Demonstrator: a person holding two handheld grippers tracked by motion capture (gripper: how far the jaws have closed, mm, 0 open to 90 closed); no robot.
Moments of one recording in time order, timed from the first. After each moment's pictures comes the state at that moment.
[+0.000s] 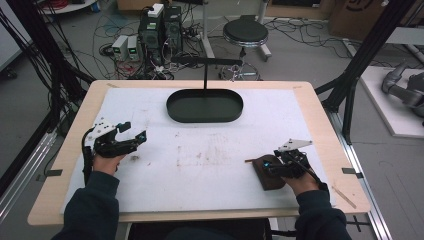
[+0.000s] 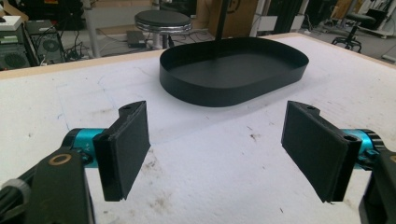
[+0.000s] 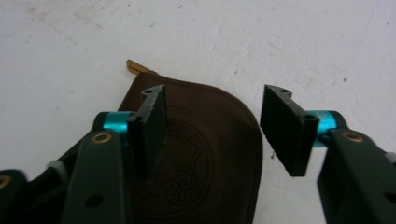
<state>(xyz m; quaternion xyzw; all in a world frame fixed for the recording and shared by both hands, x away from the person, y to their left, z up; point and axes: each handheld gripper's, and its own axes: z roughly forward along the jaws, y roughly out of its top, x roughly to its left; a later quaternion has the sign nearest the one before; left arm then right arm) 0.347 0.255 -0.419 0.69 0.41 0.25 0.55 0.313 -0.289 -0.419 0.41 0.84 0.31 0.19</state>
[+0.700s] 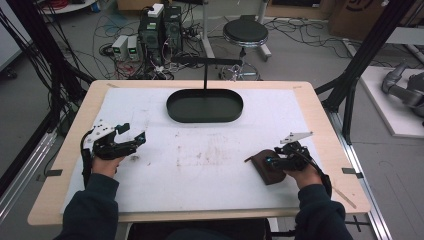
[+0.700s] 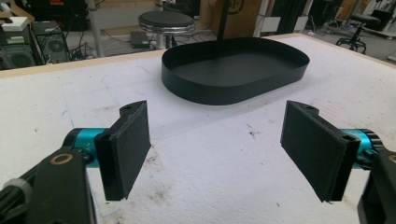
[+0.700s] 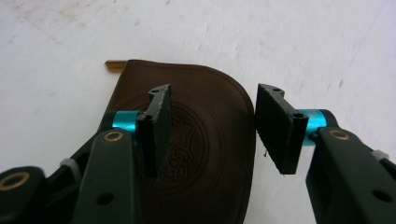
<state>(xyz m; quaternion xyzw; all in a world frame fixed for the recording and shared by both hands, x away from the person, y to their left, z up) 0.341 0.254 -0.419 0.68 0.41 0.26 0.55 0.339 -0.299 -0.416 0.40 0.85 0.30 0.16</state>
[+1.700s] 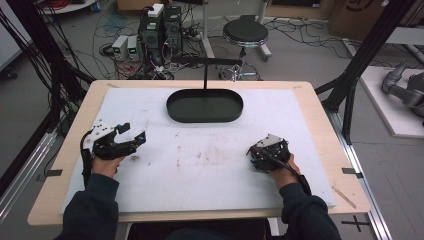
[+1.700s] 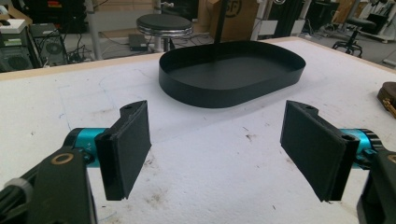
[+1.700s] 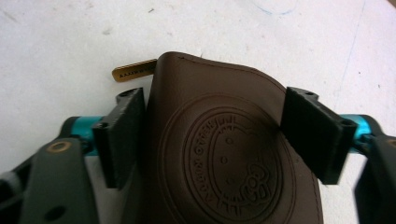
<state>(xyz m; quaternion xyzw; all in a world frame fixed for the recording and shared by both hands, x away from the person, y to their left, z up) 0.340 0.254 -0.418 0.68 0.41 0.25 0.55 0.345 -0.242 -0.438 0.37 0.85 0.22 0.30</state>
